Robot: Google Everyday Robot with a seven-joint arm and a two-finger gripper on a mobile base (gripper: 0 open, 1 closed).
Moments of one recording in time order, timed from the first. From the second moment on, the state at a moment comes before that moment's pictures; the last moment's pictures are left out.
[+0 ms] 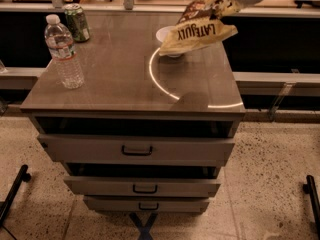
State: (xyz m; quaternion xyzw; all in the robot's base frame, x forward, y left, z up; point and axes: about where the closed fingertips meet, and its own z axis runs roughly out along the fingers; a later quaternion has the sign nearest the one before) arm 0.651 -0.147 1.031 -0.85 0.36 -0.24 0.30
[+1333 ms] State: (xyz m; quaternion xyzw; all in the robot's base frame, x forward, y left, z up) arm 0.740 -0.087 1.042 -0.82 0.35 -0.21 0.41
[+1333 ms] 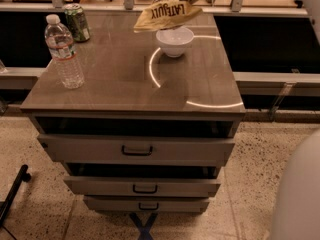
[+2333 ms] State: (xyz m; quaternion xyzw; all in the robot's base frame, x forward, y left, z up) arm 0.773 -0.067 1.012 -0.82 0.35 -0.19 0.40
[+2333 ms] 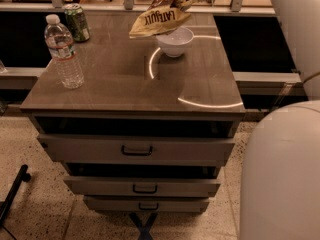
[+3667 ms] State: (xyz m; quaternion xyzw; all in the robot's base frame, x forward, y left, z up) arm 0.787 -0.078 1.007 -0.83 0.37 -0.21 0.36
